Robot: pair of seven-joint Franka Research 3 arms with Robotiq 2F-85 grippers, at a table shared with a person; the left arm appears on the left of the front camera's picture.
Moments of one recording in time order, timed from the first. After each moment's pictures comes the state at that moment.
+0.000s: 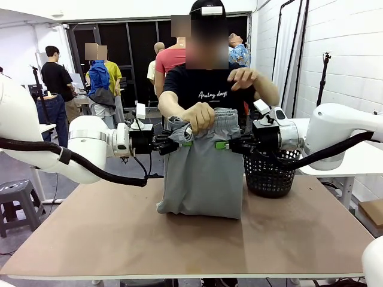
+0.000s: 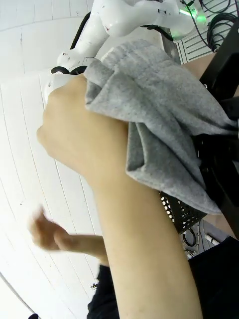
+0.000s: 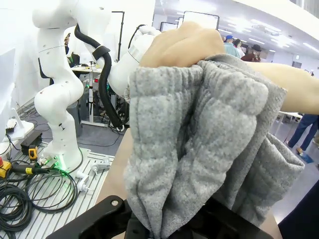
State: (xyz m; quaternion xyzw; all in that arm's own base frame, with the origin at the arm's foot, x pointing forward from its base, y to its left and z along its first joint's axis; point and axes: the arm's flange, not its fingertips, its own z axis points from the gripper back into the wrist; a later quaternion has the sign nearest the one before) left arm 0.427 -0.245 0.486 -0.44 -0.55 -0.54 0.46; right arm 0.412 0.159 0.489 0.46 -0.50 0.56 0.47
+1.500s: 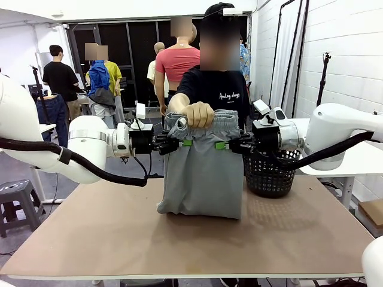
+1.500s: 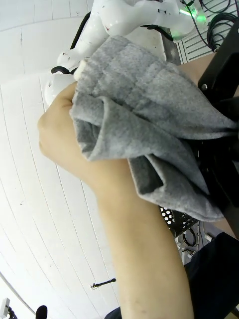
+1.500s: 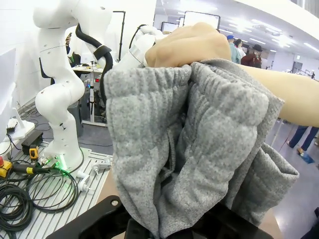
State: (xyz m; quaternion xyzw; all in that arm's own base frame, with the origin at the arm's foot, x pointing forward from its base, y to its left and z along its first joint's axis) left arm 0.427 -0.244 0.486 -0.44 -0.55 -0.54 0.46; right arm 0.411 0.159 0.489 0.46 -0.50 0.56 0.47
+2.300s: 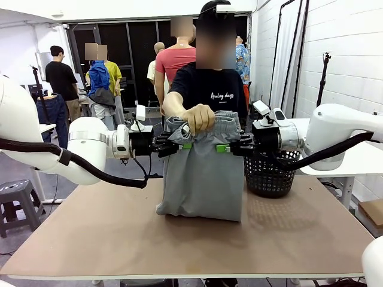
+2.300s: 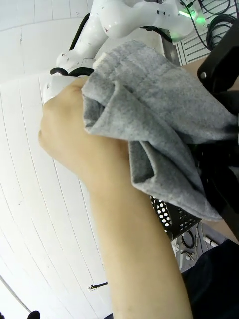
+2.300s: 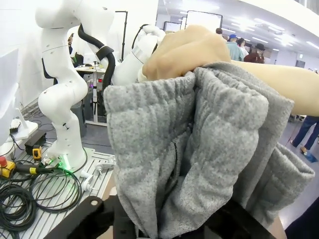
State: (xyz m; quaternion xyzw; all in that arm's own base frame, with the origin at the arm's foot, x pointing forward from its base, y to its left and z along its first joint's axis) left arm 0.425 -0.244 0.480 -0.44 -0.54 -0.54 0.46; right arm 0.411 0.159 0.487 0.47 -0.49 0.56 0.47
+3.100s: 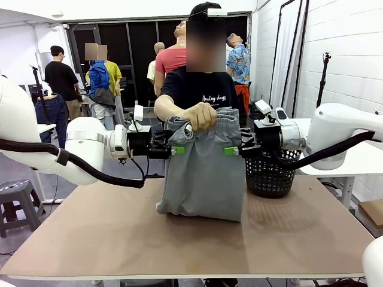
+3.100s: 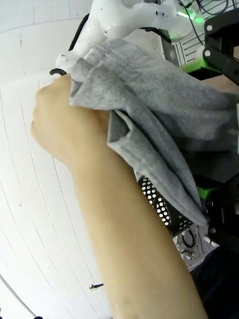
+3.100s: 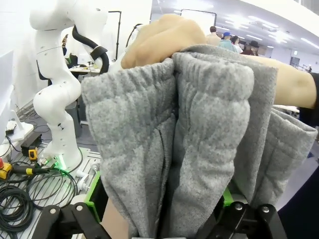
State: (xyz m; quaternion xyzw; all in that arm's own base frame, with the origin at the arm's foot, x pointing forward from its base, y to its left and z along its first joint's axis) left arm 0.427 -0.236 0.481 -0.44 -0.54 -0.54 0.46; right arm 0.418 0.151 0.488 0.46 -0.50 0.55 0.48
